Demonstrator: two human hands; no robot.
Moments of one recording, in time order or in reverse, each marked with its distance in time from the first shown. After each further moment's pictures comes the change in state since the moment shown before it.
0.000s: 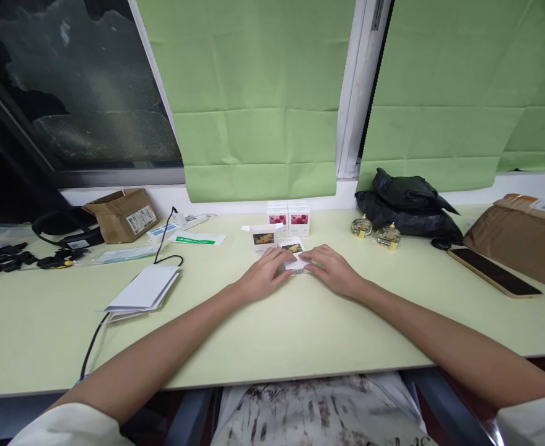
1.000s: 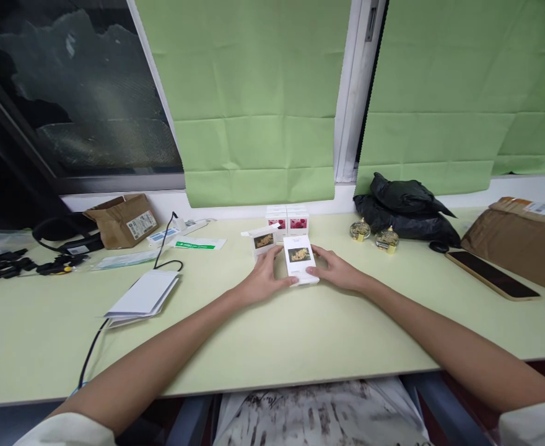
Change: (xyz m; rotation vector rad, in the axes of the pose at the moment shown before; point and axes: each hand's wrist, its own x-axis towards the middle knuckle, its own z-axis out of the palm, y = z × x) left_hand -0.004 -0.011 0.008 -0.183 0.052 -0.246; right_hand 0.004 0.014 -0.010 0.408 -0.094 0.260
